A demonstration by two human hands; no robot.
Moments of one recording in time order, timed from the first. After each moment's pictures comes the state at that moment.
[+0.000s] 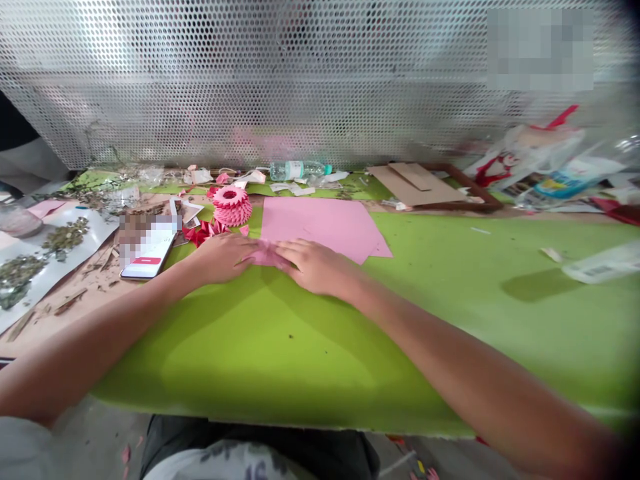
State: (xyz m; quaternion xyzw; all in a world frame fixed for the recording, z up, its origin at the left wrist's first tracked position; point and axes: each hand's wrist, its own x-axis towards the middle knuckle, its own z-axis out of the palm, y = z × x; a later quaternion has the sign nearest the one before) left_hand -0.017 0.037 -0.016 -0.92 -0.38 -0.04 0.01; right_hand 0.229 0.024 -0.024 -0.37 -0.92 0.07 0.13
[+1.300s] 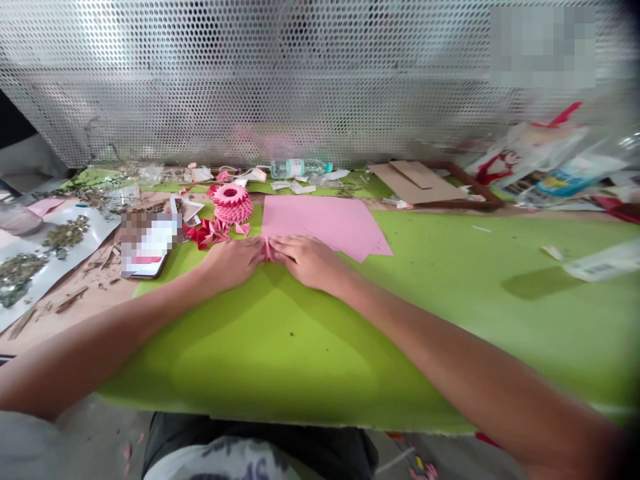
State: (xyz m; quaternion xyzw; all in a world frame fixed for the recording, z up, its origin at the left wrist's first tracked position) left_hand 0.008 0.018 -0.017 -0.87 -0.49 -0.06 -0.03; right_hand 0.219 0.028 -0.027 -0.39 -0.91 0.03 0.15
